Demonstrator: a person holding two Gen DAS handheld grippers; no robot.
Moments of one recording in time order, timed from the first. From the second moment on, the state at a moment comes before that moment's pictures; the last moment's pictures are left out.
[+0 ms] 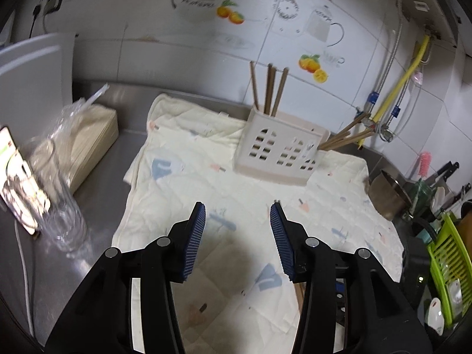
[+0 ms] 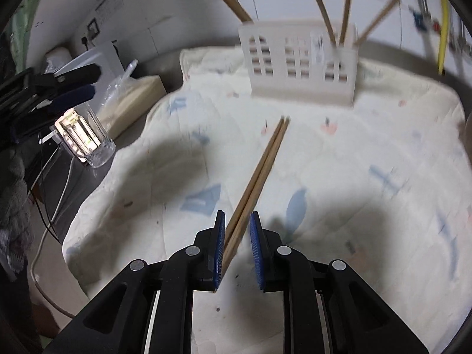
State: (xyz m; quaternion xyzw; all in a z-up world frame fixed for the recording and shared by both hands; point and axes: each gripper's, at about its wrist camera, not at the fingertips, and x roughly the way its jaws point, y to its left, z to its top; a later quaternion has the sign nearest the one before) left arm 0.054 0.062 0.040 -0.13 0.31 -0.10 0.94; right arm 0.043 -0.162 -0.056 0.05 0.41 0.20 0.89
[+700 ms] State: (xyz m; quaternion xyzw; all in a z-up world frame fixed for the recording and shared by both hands) left arm 0.050 0.072 0.017 -0.15 0.32 -0.09 0.93; right arm 0.048 -0.160 -0.075 0.09 0.45 0.16 0.87
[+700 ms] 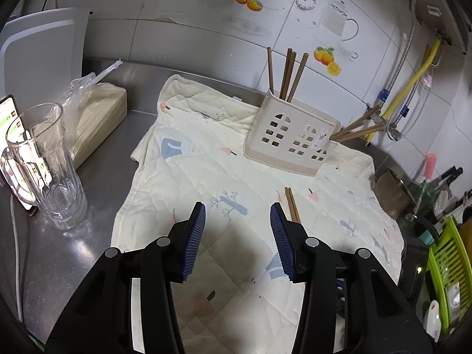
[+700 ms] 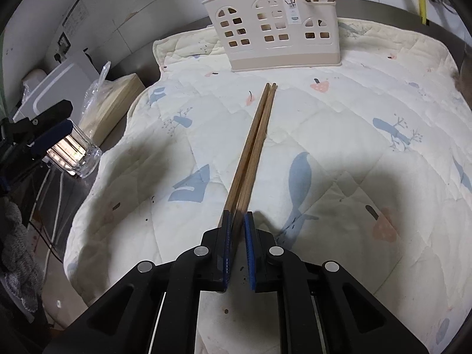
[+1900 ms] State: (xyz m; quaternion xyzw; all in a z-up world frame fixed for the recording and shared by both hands) left arm 0.046 -0.054 -0.059 -0.08 0.43 -0.21 0.88; right arm 0.008 -0.215 -0.011 0.01 0.30 0.14 0.94
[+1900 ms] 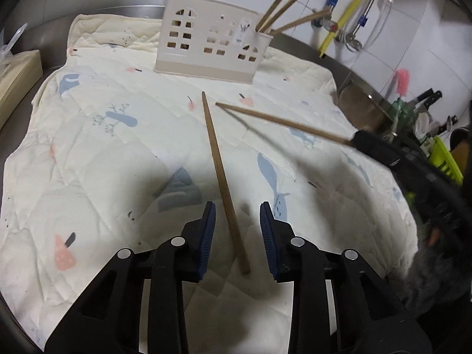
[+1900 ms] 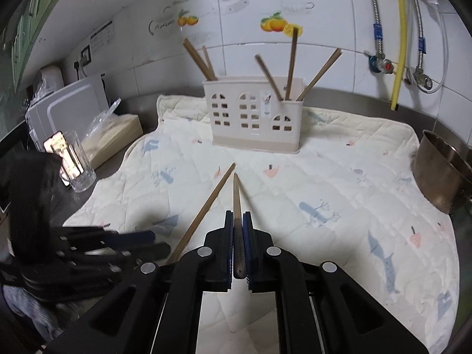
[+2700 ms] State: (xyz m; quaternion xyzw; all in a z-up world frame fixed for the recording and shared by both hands) left arm 0.061 -0.039 0.007 -0.05 0.36 -0.18 0.91; right arm 0.015 -0.243 0.039 0.02 0.25 0.14 0.96
